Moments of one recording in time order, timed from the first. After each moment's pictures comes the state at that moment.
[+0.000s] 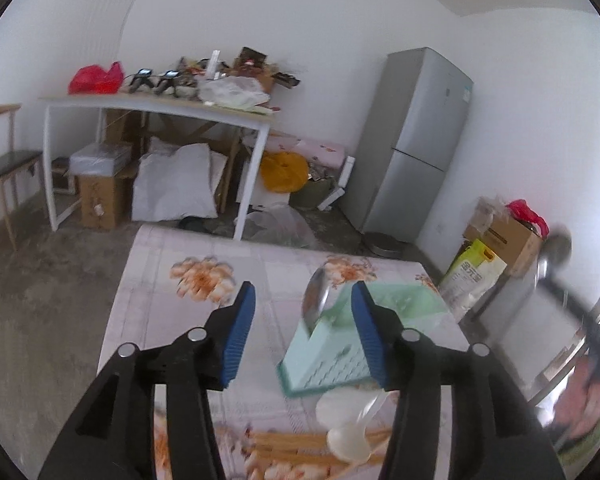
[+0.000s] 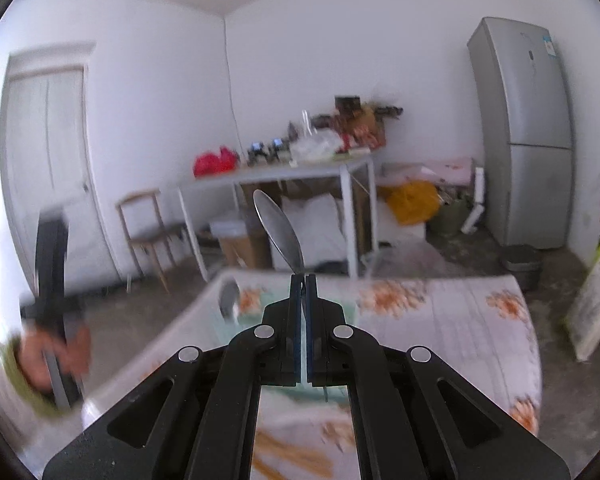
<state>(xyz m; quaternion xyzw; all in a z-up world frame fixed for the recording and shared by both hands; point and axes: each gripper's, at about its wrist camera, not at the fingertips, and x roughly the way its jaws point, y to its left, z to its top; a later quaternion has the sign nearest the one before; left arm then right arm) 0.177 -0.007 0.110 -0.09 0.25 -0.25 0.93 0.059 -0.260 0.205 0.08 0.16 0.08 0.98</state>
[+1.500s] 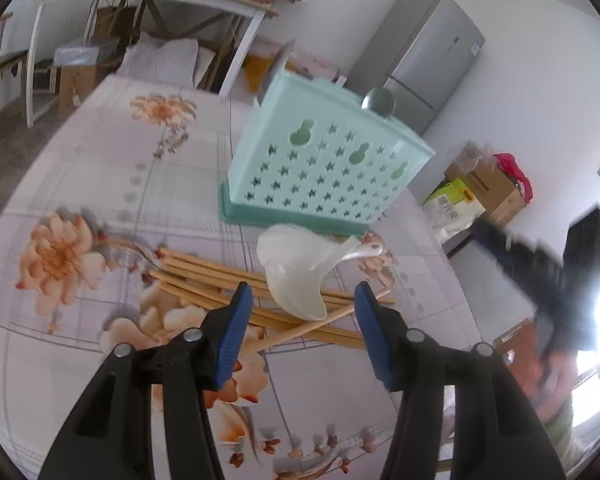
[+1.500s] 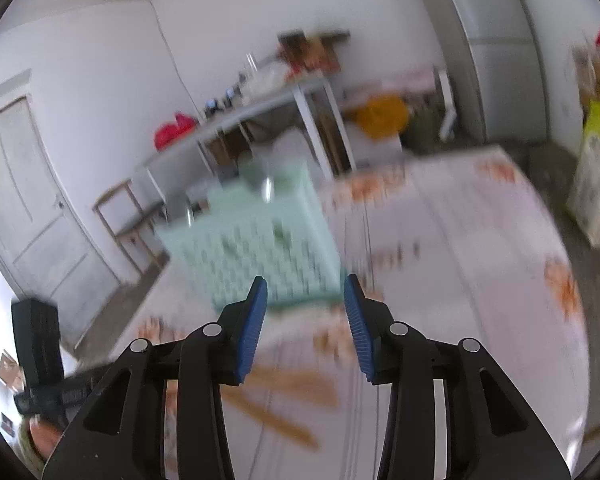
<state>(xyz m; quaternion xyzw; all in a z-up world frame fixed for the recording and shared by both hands) 0.128 -0.061 -0.010 -0.13 0.40 -0.29 0.86 0.047 -0.278 0.101 0.19 0.29 0.03 0.94</state>
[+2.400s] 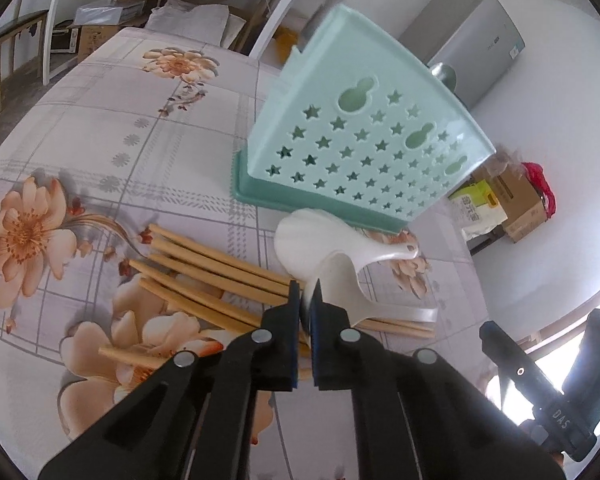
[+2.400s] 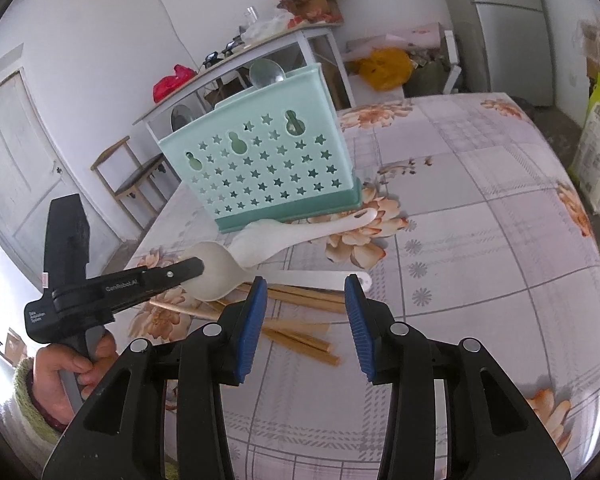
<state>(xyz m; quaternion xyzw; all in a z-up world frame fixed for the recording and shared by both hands) 0.161 -0.071 -0.040 -0.16 0.45 -0.25 0.84 0.027 -0.251 0.065 0.17 0.36 0.05 0.92</state>
